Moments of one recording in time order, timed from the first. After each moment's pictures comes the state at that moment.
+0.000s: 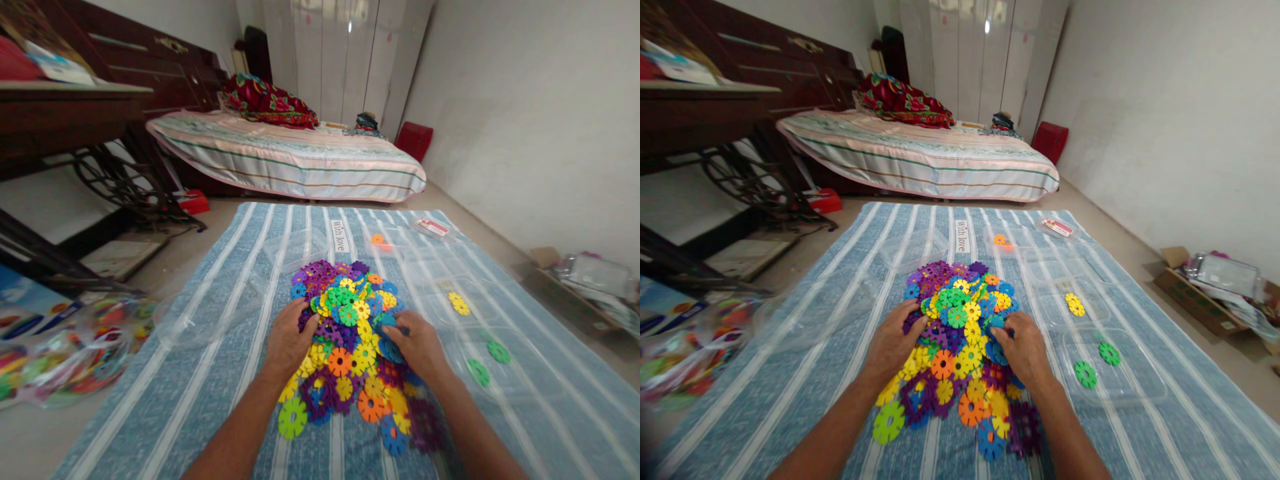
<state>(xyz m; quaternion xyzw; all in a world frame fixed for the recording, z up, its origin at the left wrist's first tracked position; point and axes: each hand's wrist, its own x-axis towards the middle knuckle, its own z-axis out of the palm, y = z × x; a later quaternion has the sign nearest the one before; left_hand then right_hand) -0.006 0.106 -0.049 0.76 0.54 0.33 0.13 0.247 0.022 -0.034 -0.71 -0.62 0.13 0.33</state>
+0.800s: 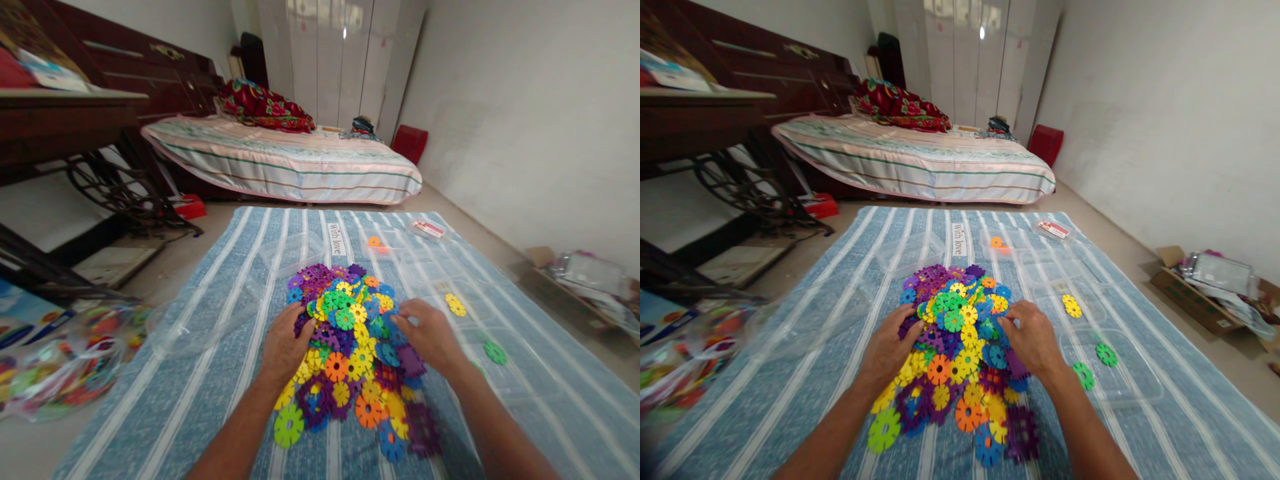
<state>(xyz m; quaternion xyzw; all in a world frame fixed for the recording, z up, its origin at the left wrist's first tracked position) -0.007 0.108 -0.051 0.76 0.54 0.33 0.12 0.264 0.030 0.005 -0.68 -0.66 0.06 0.33</state>
